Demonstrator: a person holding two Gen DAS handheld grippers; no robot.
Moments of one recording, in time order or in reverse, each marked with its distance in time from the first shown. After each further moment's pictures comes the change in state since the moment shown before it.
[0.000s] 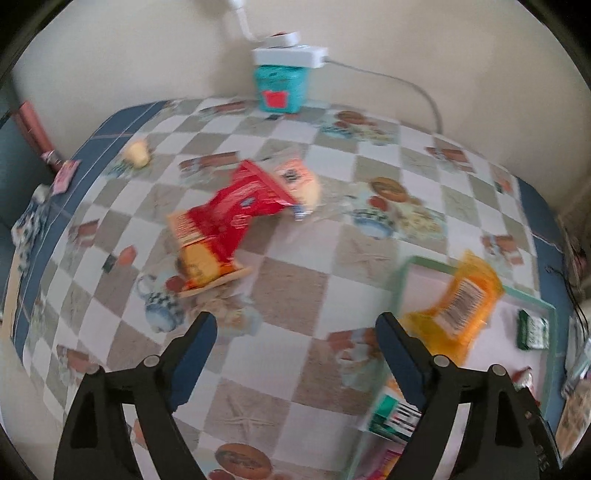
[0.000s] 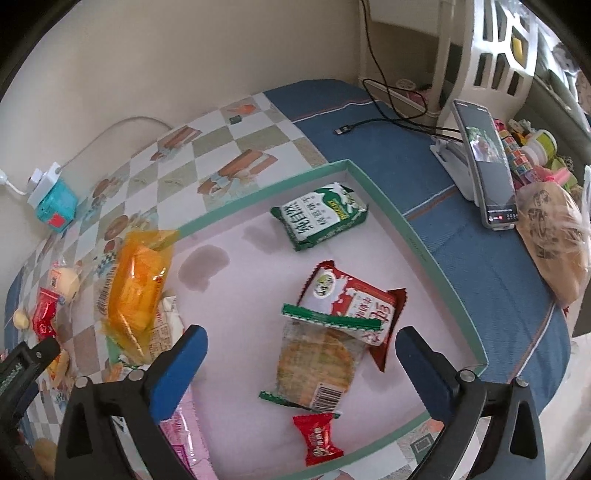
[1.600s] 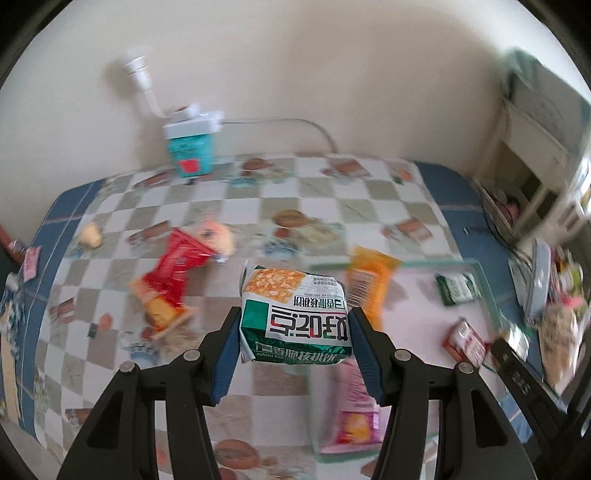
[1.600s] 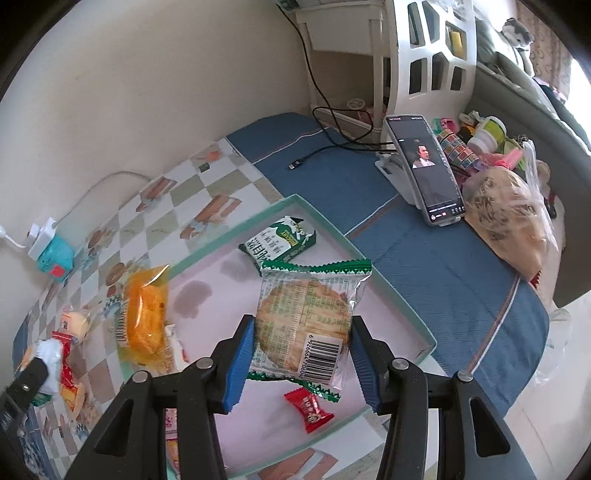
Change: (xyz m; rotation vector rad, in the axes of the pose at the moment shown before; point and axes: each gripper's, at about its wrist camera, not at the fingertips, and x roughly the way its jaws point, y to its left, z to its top) left arm -0.081 -0.049 -0.017 0.319 -0.139 -0.216; right arm -0.048 -0.031 -0.006 0.153 -0.106 -0.039
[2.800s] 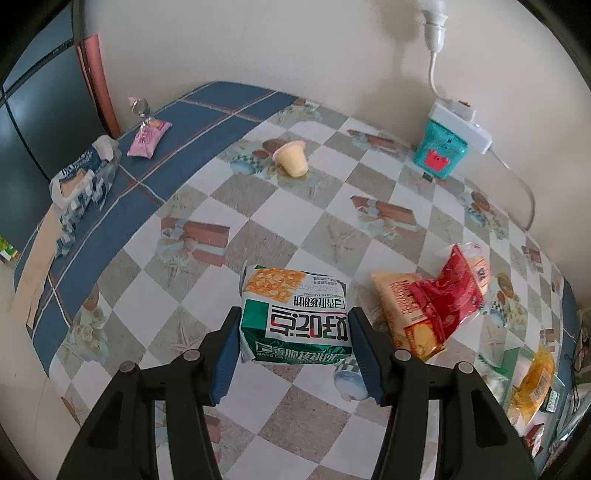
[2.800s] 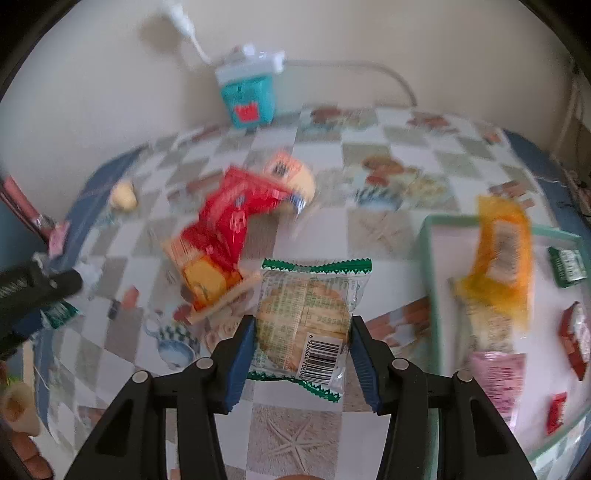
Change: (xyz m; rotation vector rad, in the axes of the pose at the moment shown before) left arm 0.026 0.271 -0.034 -0.547 0.075 0.258; right arm 0.014 0.251 -0.122 -0.568 0.090 0.360
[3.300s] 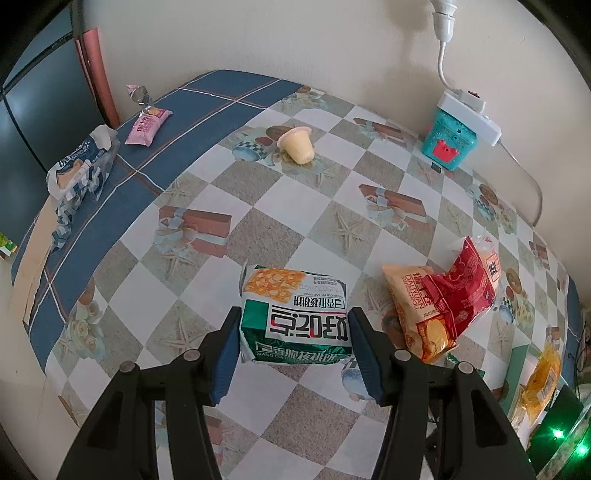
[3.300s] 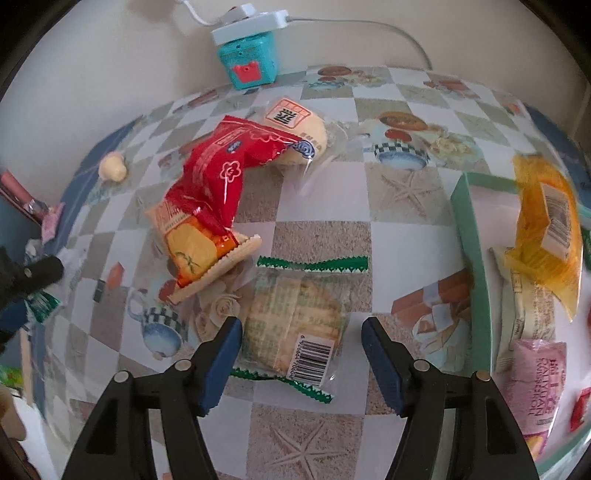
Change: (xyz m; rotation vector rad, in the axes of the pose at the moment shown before) left arm 0.018 0.005 -0.001 -0.008 0.044 0.009; right arm 0.050 0.006 -0.011 -0.020 0.121 0.016
